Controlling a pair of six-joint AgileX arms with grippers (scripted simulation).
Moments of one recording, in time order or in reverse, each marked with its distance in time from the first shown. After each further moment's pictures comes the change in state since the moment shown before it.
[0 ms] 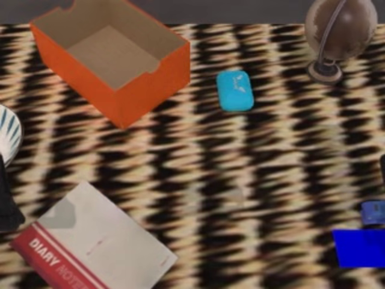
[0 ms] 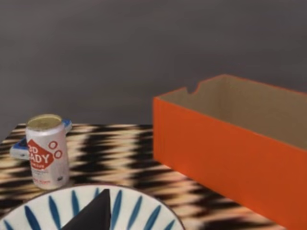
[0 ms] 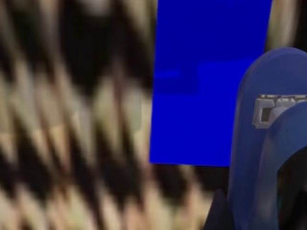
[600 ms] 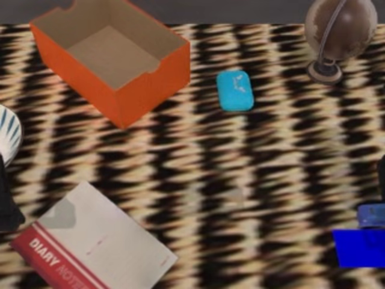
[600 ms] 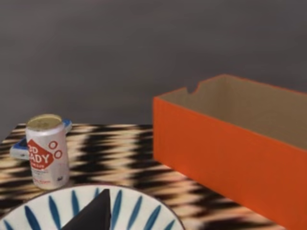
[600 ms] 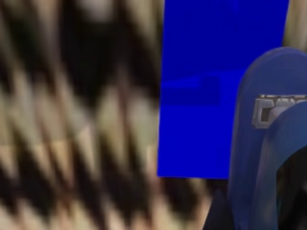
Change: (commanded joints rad) left arm 0.000 0.000 0.000 0.000 0.000 0.000; right arm 0.000 0.019 -0.050 0.073 0.000 0.014
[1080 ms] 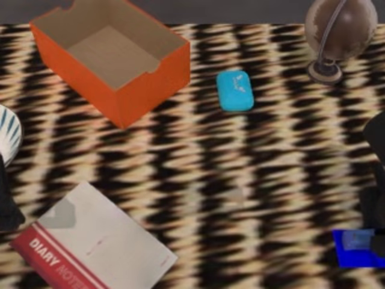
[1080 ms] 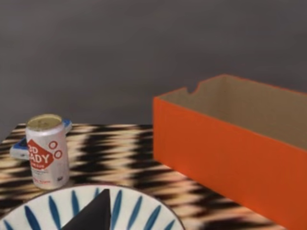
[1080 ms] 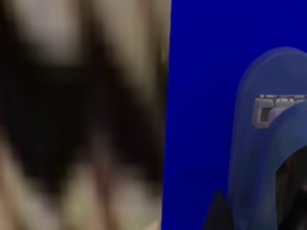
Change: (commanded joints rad) left arm 0.000 0.000 0.000 0.000 0.000 0.000; right arm -0.005 0.135 -0.211 0.349 0.001 0.002
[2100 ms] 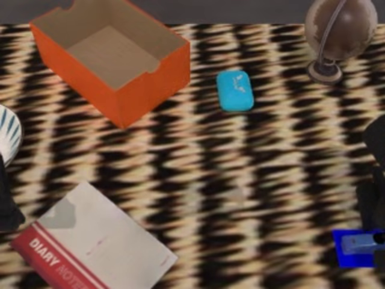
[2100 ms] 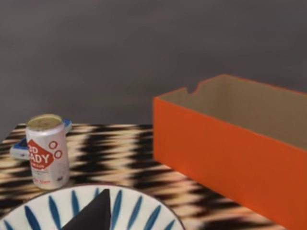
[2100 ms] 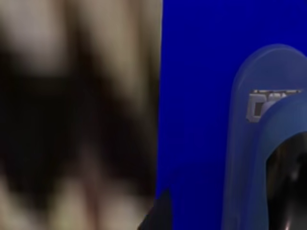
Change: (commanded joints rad) left arm 0.000 0.000 0.000 0.000 0.000 0.000; right arm 0.000 0.010 -0.016 0.024 0.000 0.000
